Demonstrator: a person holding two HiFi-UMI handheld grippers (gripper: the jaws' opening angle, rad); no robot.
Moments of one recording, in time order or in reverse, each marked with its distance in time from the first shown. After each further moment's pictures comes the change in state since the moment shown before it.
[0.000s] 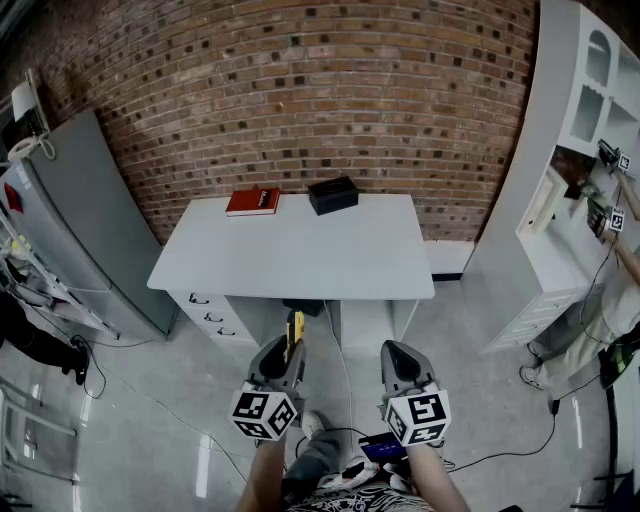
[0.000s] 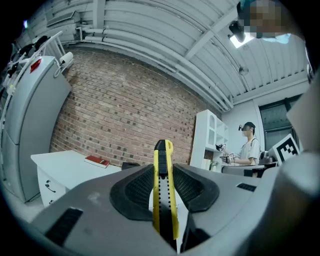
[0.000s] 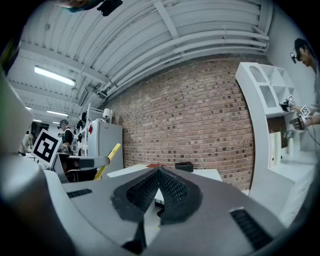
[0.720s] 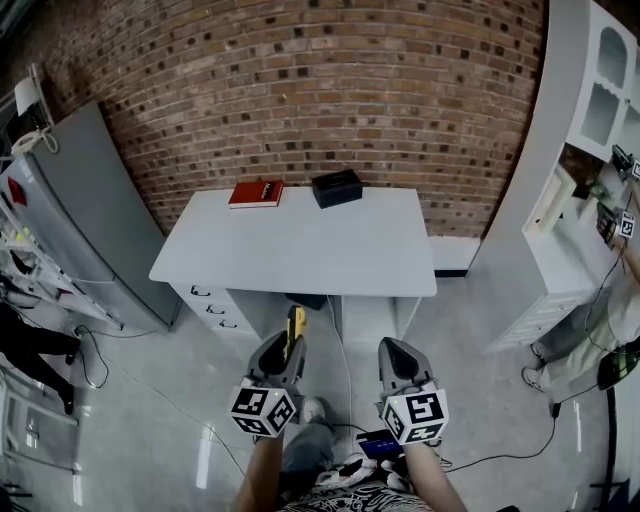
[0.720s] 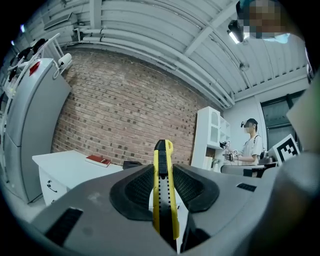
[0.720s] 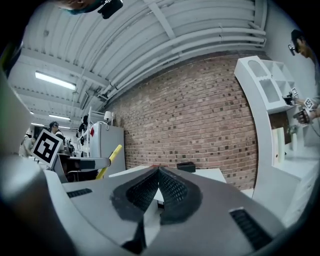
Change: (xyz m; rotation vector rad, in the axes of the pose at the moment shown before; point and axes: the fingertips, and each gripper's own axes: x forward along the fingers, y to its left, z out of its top) left arm 0.012 -0.009 -0.005 0.016 0.018 0.025; right arm 0.007 -0.014 -0.004 0.029 -0.017 0.037
